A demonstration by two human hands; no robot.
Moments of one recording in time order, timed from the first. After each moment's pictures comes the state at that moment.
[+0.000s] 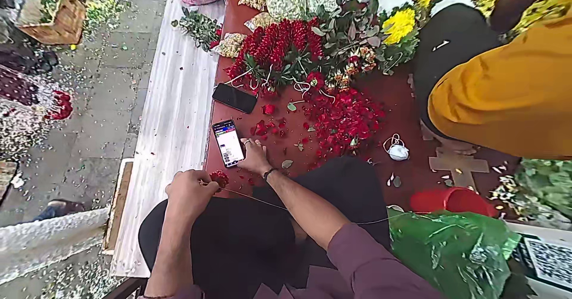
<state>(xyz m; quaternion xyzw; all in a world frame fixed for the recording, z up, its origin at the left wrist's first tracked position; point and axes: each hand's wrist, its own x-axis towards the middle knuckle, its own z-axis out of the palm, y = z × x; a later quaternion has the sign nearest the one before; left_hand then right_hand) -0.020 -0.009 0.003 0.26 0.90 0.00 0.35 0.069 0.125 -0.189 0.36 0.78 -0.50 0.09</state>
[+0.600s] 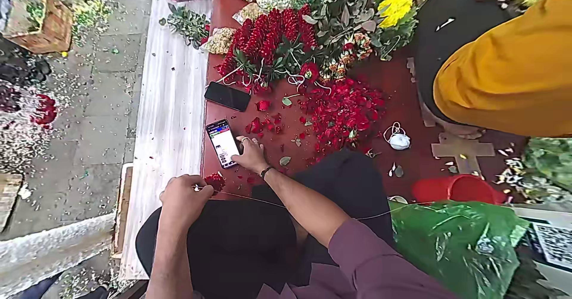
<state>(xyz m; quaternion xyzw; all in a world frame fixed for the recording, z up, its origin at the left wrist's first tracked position) -0.022 -0.014 -0.002 0.28 0.90 0.01 0.34 0.071 0.124 -0.189 0.41 0.73 -0.55 0.04</state>
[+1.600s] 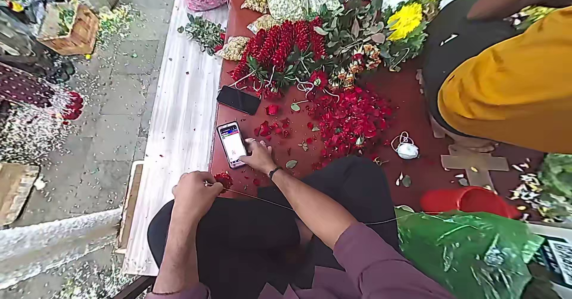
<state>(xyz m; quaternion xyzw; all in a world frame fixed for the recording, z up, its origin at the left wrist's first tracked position) -0.020 -0.010 0.003 0.26 0.90 0.00 0.35 0.072 0.130 -0.187 0.38 0.74 -0.55 0.06</state>
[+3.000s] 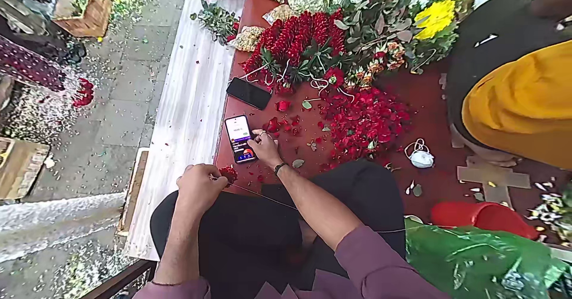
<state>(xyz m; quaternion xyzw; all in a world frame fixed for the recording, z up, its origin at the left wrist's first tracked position) -0.021 -0.012 0.000 0.24 0.91 0.00 0.35 0.065 0.131 -0.207 0.39 0.71 -0.58 -0.03</state>
